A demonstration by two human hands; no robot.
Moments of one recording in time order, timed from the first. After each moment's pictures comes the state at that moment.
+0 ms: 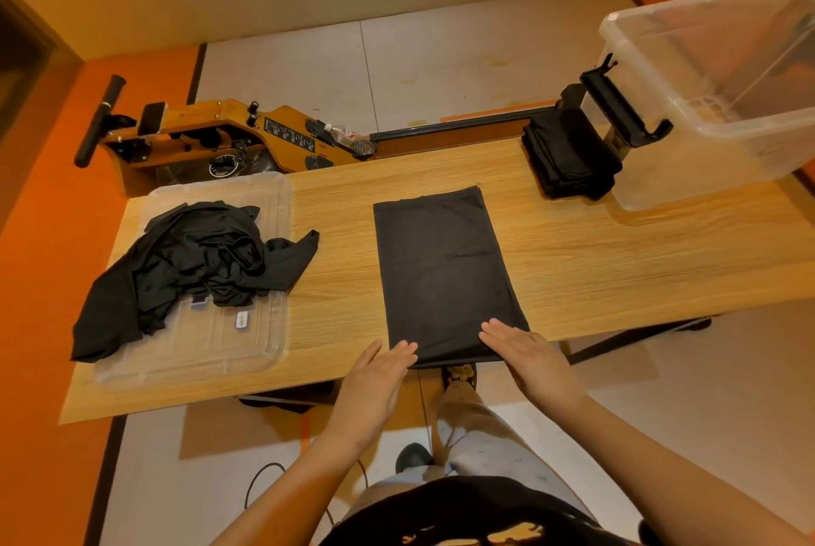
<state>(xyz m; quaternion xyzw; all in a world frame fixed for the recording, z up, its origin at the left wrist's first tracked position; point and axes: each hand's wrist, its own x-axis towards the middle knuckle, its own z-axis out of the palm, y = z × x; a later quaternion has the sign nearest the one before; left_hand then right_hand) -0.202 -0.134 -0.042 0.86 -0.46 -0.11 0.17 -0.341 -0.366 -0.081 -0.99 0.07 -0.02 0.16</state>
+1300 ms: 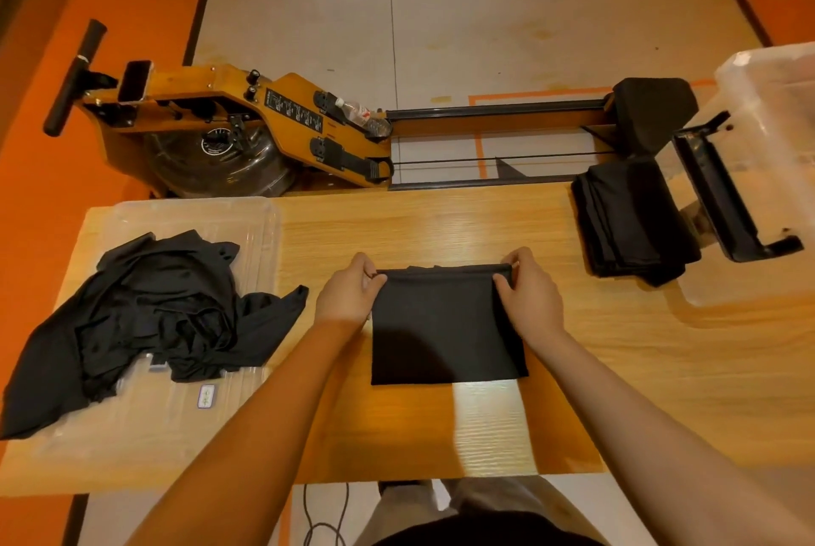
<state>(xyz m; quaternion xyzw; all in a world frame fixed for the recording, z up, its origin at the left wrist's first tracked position) 0.016 -0.259 -0.055 0.91 -0.18 -0.24 0.28 -0.126 -0.472 -0.050 -0.88 0.37 -0.03 0.31</state>
